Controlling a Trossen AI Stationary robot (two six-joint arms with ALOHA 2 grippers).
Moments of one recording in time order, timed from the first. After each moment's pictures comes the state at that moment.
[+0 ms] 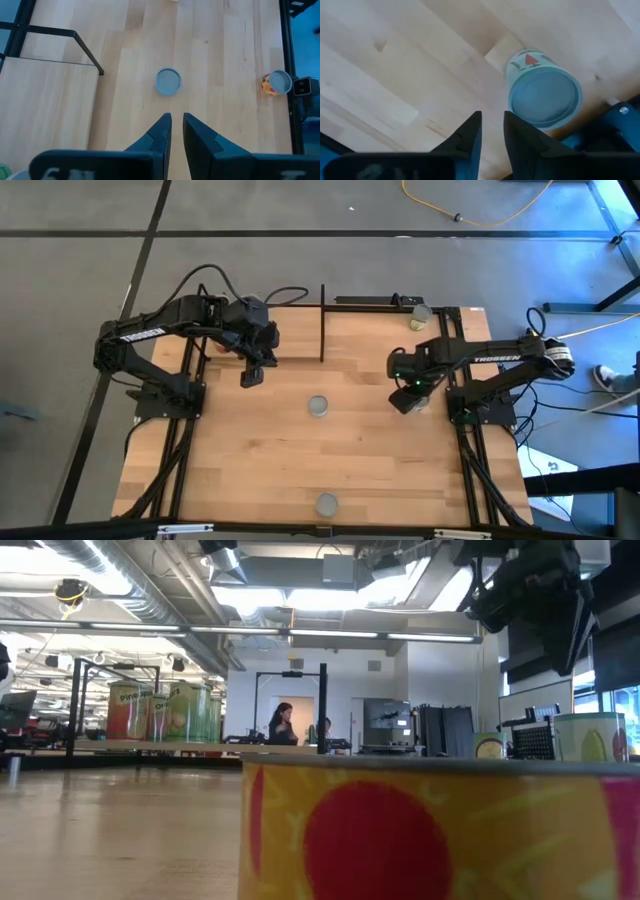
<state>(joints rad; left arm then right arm) 0.15 1.35 1.62 -1.20 0.13 -0.03 -0.03 1.31 1.06 -1.28 -0.16 0.84</state>
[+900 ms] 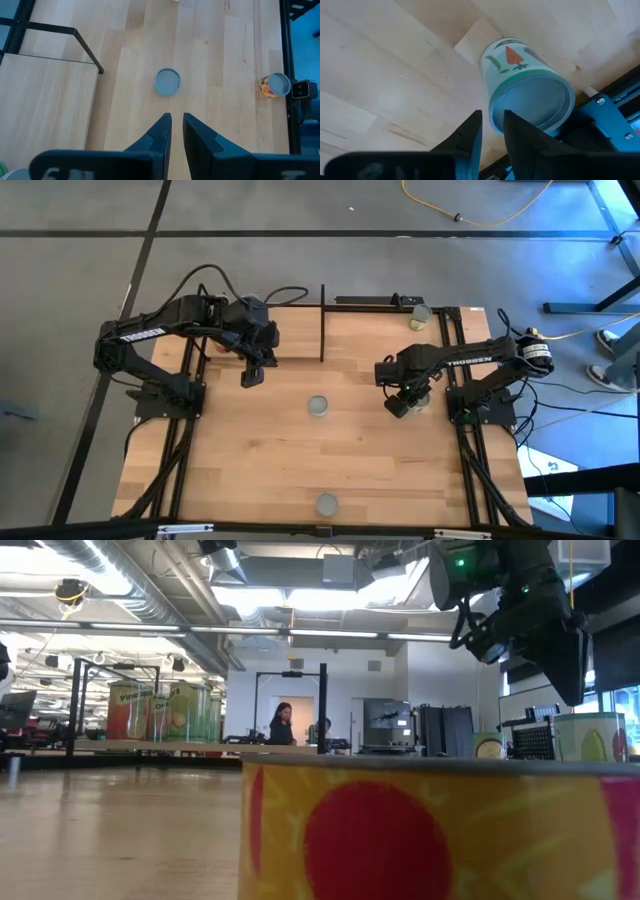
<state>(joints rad) 0.15 1.35 1.62 -1.20 0.13 -0.05 -0.03 1.49 1.06 -1.33 -0.12 0.80</state>
